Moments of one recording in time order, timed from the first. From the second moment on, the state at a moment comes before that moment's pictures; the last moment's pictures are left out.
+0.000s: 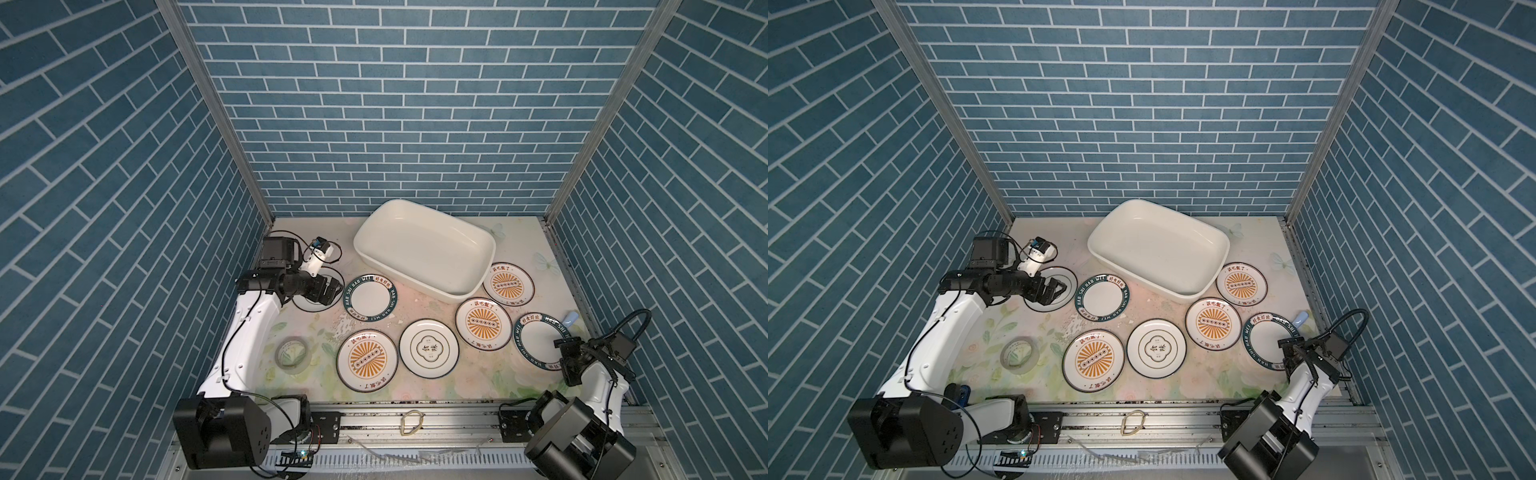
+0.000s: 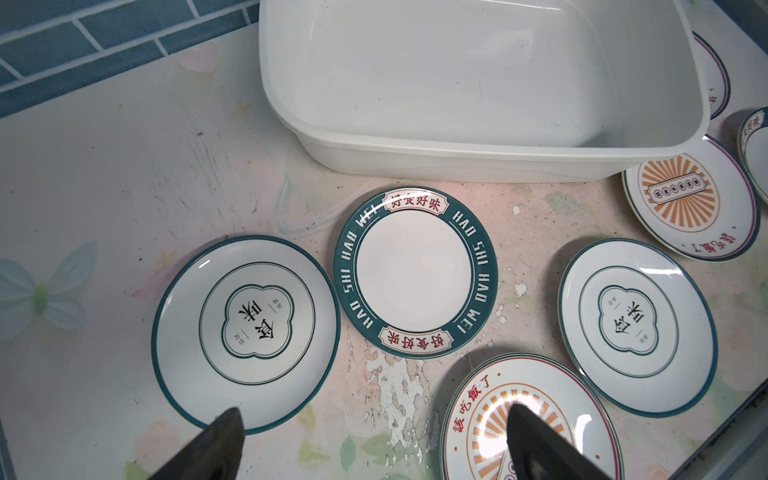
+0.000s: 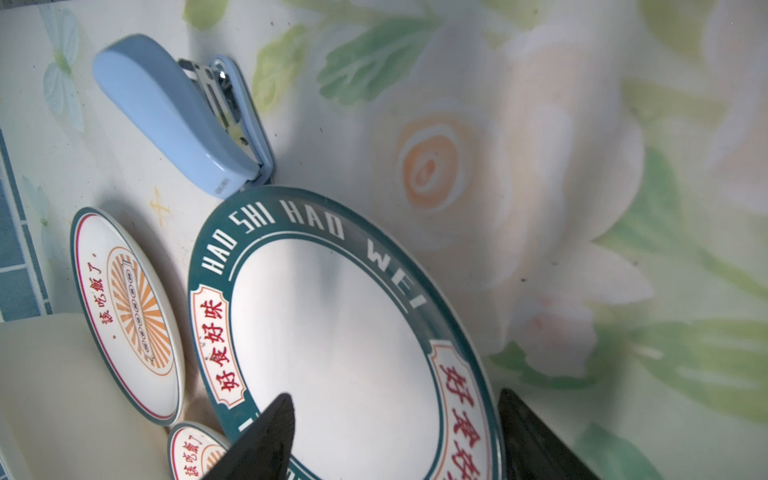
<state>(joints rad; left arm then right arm) 0.02 1.23 1.13 -0.86 0.44 0.39 -0.77 0.89 0.37 -0.60 -0.34 0.63</state>
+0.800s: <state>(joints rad) -0.18 1.29 1.13 -0.82 0.58 0.32 -0.77 0.96 0.37 -0.54 -0.42 0.63</state>
